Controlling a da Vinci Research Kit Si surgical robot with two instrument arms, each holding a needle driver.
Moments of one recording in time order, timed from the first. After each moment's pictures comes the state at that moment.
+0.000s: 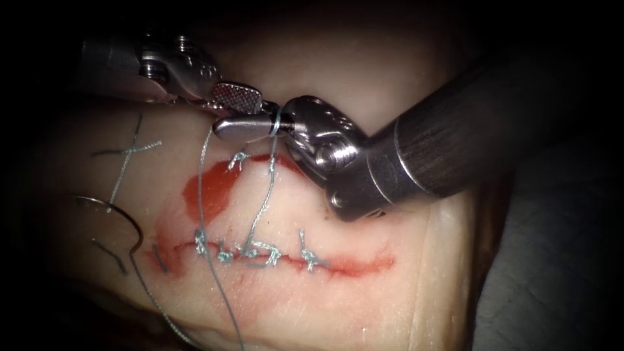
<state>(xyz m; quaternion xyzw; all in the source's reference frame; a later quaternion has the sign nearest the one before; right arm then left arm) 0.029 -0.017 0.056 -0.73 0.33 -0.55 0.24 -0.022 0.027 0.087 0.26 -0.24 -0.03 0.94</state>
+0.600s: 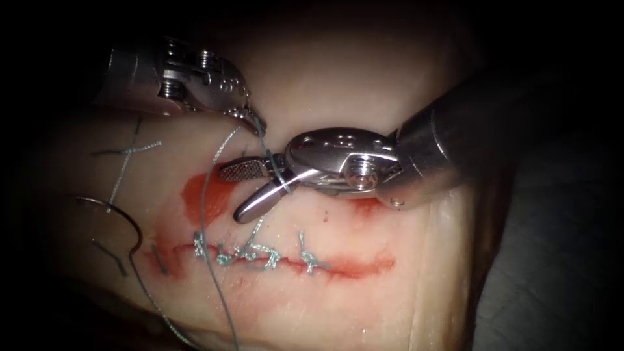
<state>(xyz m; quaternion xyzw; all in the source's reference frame) 0.027 -0.021 0.059 -0.57 0.40 -0.72 0.06 -0.025 0.025 0.086 0.28 -0.27 0.05 0.92</state>
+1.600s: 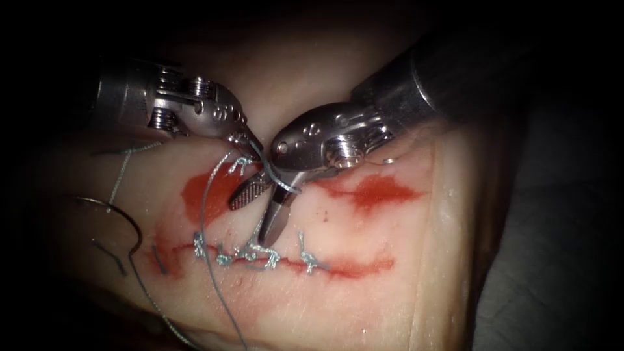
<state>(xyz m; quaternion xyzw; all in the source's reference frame) 0.029 -0.020 0.058 -0.39 0.45 -0.78 -0.20 -0.024 0.023 0.085 0.26 -0.27 0.07 0.92</state>
